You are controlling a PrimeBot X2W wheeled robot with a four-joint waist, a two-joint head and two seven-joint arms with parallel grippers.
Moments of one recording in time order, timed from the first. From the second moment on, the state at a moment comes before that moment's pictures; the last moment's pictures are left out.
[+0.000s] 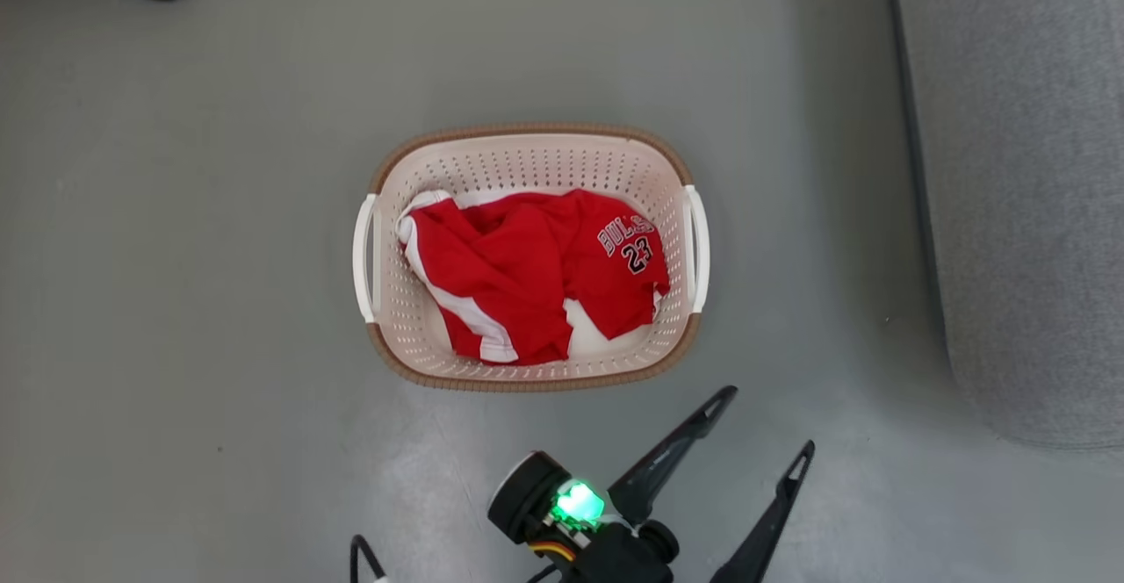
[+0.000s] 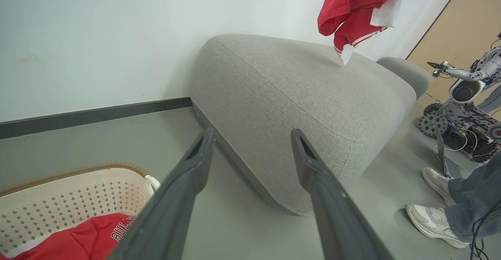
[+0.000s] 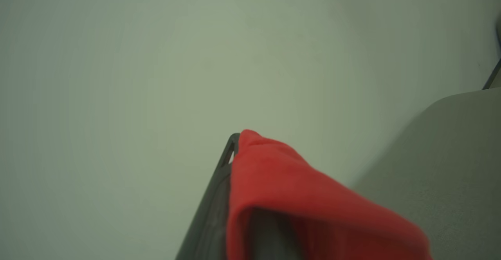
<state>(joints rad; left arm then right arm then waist) -0.28 0.06 -0.92 0.03 -0.36 0.12 -0.25 -1.18 -1.12 0.10 0.83 1.35 0.13 -0.08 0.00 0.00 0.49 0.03</state>
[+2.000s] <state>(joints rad) -0.12 0.06 -0.53 0.07 -0.45 0.12 -0.25 -0.28 -0.72 0.51 0.42 1.10 0.13 -0.25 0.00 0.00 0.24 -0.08</state>
